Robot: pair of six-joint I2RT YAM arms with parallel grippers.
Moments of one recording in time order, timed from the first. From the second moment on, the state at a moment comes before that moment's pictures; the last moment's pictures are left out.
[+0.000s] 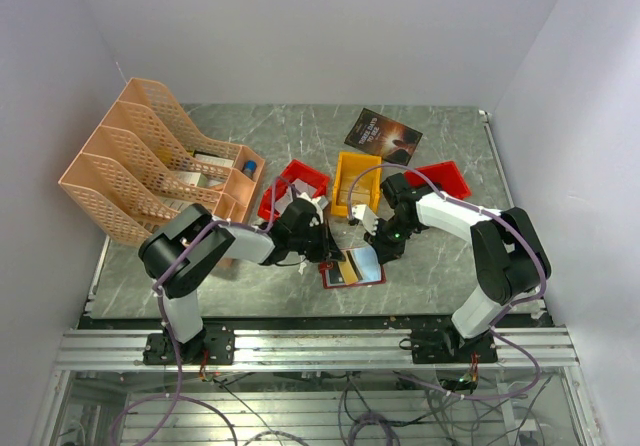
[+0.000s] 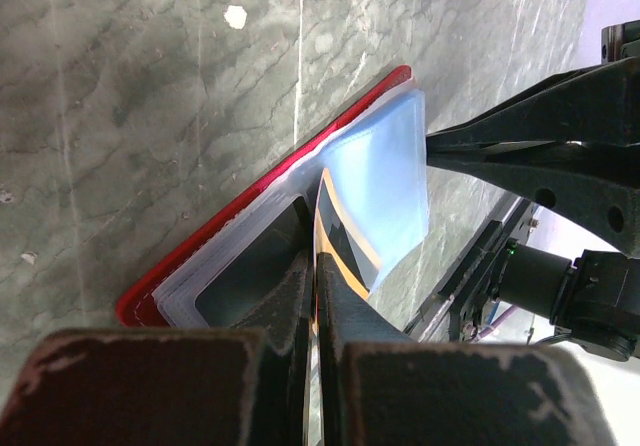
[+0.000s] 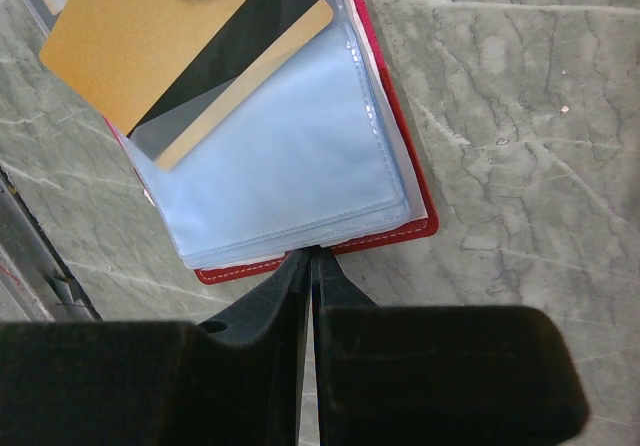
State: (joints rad) left arm -0.81 1.80 0.73 0.40 0.36 -0.89; right arm 0.43 1.66 0.93 -0.72 -0.46 -0.79
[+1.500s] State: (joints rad) left arm -0.85 1.79 0.88 0.10 0.27 -0.80; right arm 0.44 1.66 0.93 -0.72 -0.44 -0.78
